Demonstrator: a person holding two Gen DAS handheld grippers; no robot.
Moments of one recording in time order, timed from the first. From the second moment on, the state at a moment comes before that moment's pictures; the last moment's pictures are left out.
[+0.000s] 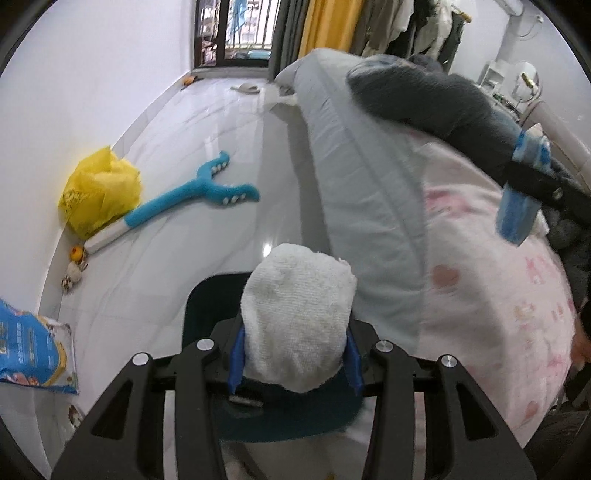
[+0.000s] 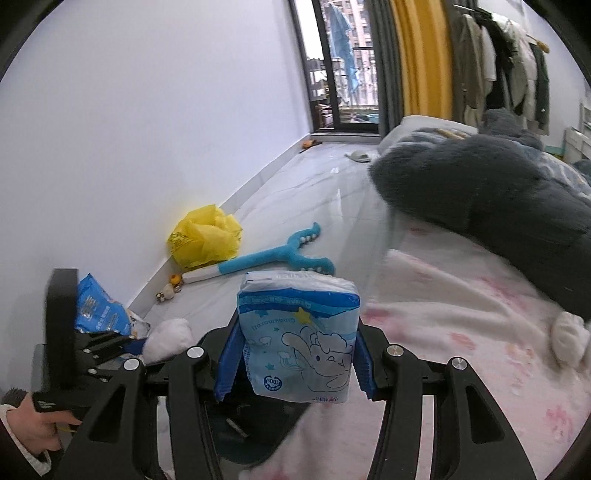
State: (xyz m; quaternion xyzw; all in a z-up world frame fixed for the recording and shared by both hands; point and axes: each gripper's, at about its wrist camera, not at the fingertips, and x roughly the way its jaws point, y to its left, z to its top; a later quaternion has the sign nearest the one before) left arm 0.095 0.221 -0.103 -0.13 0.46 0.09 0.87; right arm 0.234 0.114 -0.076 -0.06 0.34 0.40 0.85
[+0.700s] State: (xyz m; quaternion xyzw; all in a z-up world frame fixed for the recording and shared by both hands) left arm 0.067 0.268 -0.195 -0.20 0.58 0.08 0.79; right arm 0.205 0.202 -0.105 -0.11 0.37 0.45 0.80
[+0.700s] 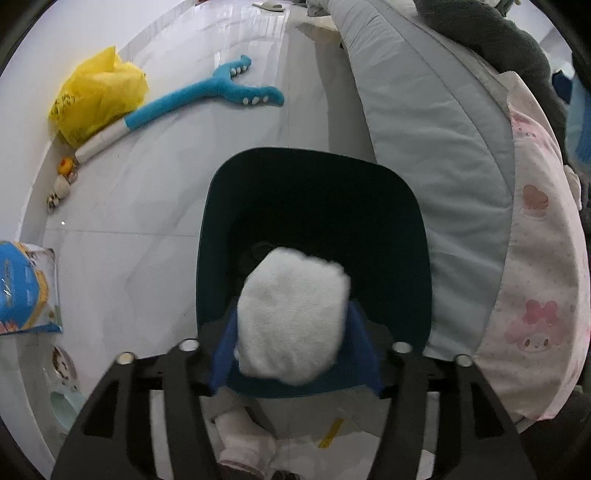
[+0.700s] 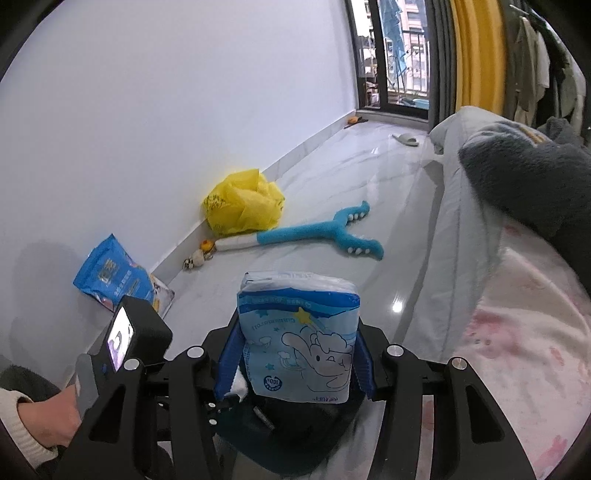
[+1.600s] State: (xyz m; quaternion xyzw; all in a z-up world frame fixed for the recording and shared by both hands) left arm 0.039 0.299 -0.119 -0.18 0.44 0.10 0.87; right arm 0.215 0.260 -0.212 -0.14 0.50 0.44 0.73
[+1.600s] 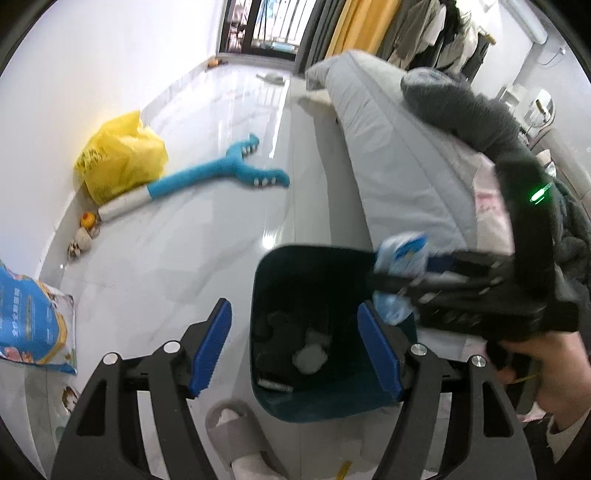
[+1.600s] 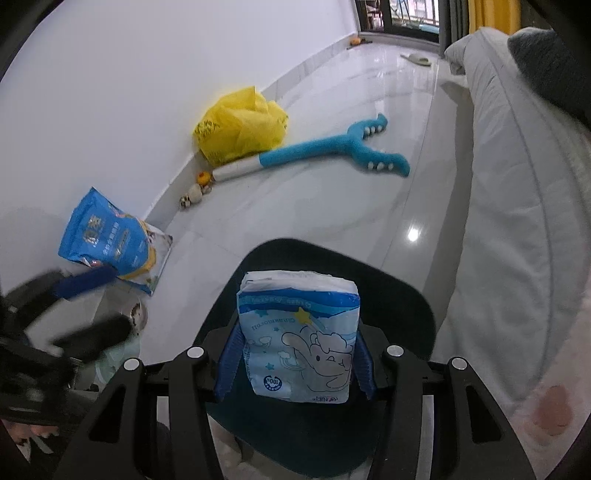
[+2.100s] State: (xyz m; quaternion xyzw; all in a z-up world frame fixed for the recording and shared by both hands) left arm 0.029 0.293 -0.065 -0.13 0.35 0.10 0.92; right arm 0.207 0.277 -0.258 -0.18 0.54 0.42 0.70
